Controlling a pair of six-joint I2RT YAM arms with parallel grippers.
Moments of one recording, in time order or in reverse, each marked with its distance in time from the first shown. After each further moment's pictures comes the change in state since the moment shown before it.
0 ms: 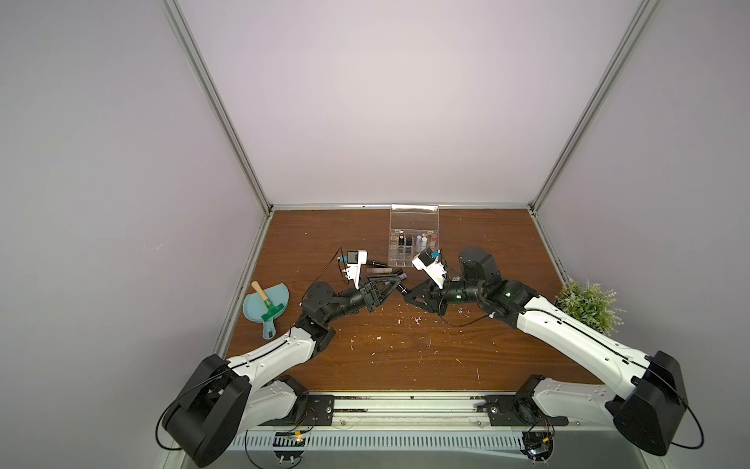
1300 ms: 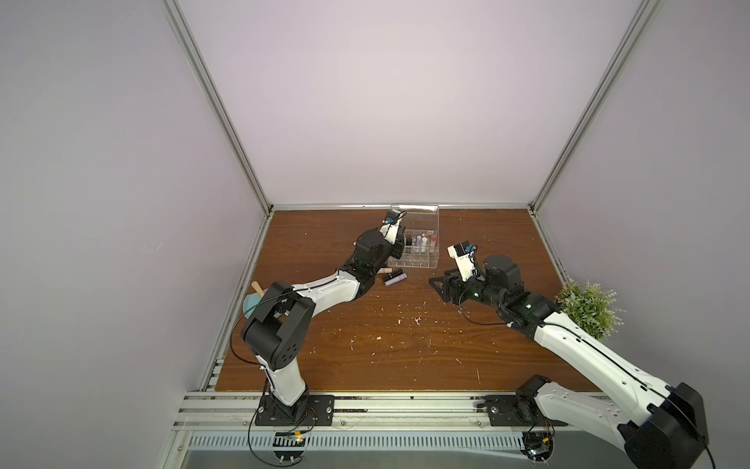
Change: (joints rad) left arm -0.036 0.613 0.642 -0.337 -0.724 0.929; right arm -0.133 -0.154 -0.180 0.059 0.333 0.071
